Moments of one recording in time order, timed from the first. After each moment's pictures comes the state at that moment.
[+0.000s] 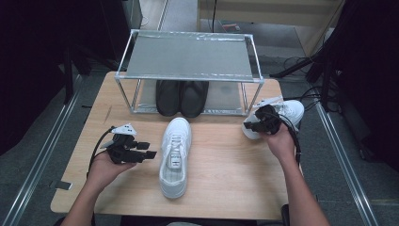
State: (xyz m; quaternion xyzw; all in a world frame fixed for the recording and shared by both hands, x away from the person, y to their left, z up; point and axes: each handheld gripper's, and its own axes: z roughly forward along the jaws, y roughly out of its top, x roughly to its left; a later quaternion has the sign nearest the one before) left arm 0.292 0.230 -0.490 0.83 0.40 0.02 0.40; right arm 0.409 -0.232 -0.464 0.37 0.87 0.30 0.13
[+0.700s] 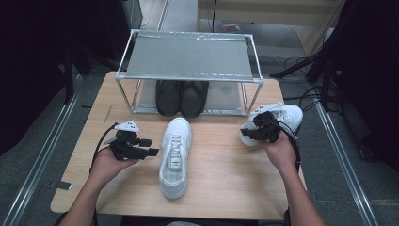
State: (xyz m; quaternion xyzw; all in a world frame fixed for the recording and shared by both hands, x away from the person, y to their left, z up) left arm 0.305 0.225 -0.488 0.83 0.38 0.01 0.40; right arm 0.373 -0.220 -0.451 0.37 0.87 0.31 0.12
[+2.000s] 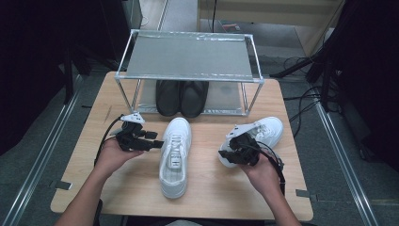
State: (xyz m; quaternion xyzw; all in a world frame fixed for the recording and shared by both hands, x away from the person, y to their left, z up) left arm 0.331 0.216 -0.485 0.84 0.37 0.01 0.41; right arm 0.298 -0.150 -0.447 0.31 0.90 0.30 0.09
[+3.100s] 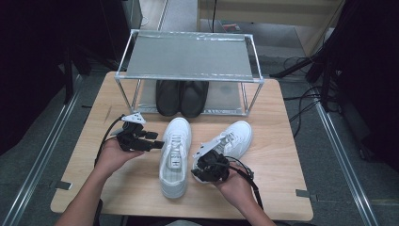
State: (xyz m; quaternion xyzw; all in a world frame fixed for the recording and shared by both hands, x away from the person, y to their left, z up) left arm 0.330 0.214 -0.485 0.84 0.36 0.01 0.41; right arm 0.263 -0.076 -0.479 0.24 0.93 0.29 0.04
